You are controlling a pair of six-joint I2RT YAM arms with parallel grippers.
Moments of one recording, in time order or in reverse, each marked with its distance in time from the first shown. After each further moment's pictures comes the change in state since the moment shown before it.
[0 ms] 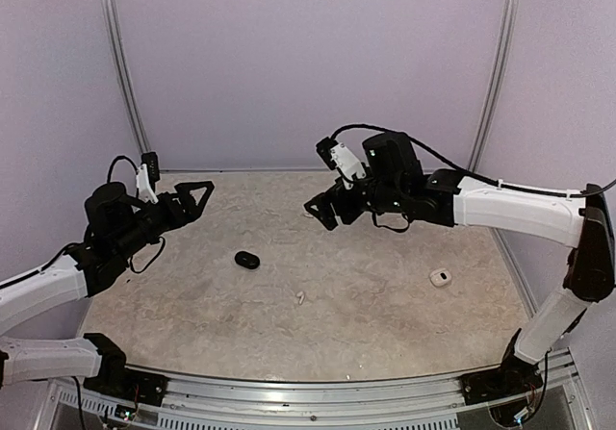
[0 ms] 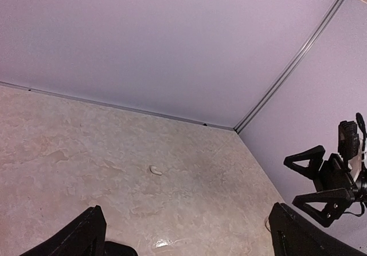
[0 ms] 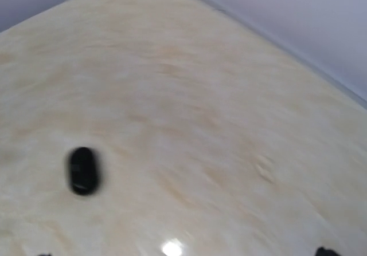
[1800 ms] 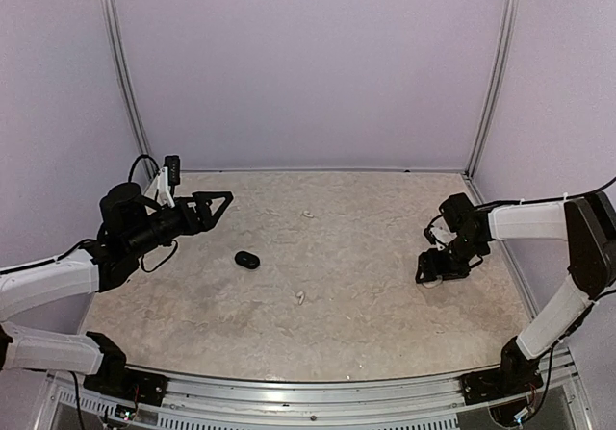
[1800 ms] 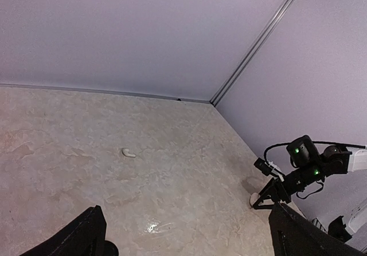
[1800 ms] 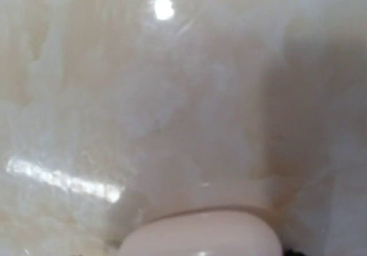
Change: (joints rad) left arm -0.026 0.125 0.000 0.106 0.155 0.044; right arm -0.568 -0.065 -0.489 -0.389 -0.181 0.201
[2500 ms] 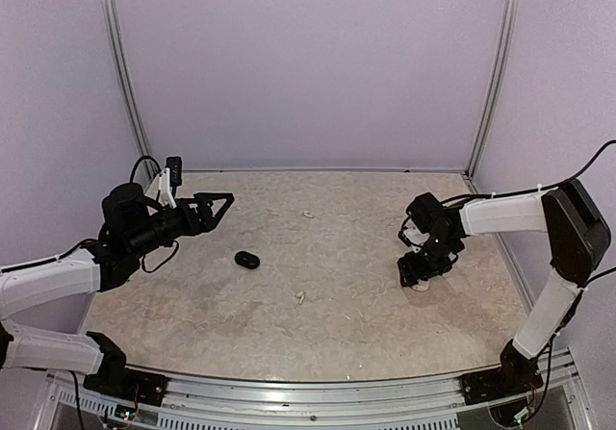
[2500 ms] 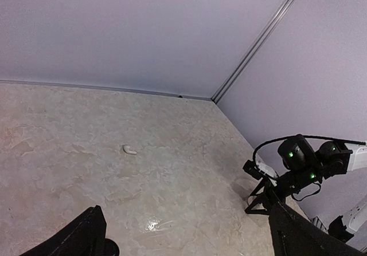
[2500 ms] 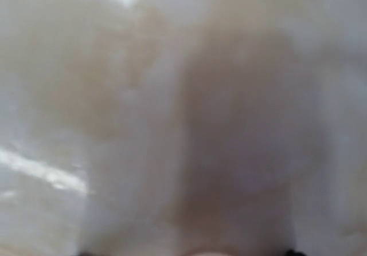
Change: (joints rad) left arm 0.000 0.014 0.000 0.000 0.003 0.000; right arm 0.185 0.134 0.135 -0.066 0.167 -0.026
